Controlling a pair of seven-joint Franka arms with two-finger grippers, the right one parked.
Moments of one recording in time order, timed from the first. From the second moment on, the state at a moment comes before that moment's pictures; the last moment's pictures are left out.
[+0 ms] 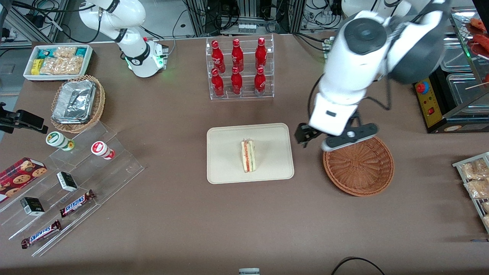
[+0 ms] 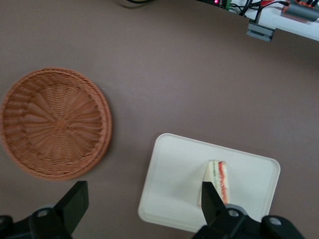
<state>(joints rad) -0.16 0.28 -0.37 -1.34 0.16 1.70 -0.82</state>
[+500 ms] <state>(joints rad) 0.05 0.19 -0.34 -1.36 0.11 1.51 -0.38</state>
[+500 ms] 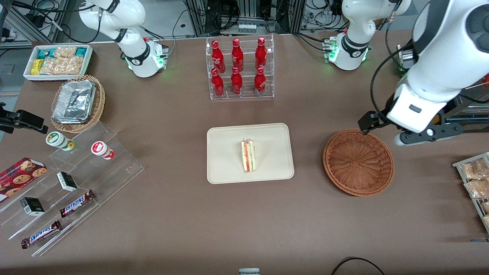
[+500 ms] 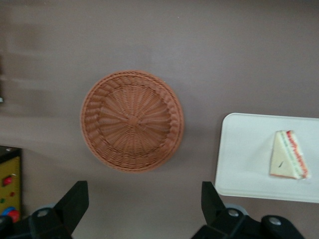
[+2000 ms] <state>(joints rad) 0.02 0.04 -0.08 -1.51 0.03 1.51 0.02</state>
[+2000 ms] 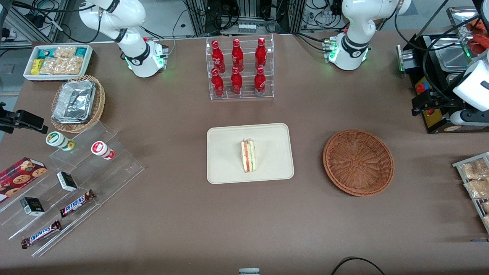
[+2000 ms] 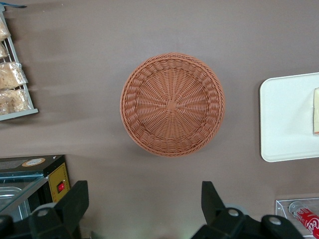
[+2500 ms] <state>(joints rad) 0.02 -0.01 -0.08 -1.51 0.04 1.49 -0.02</state>
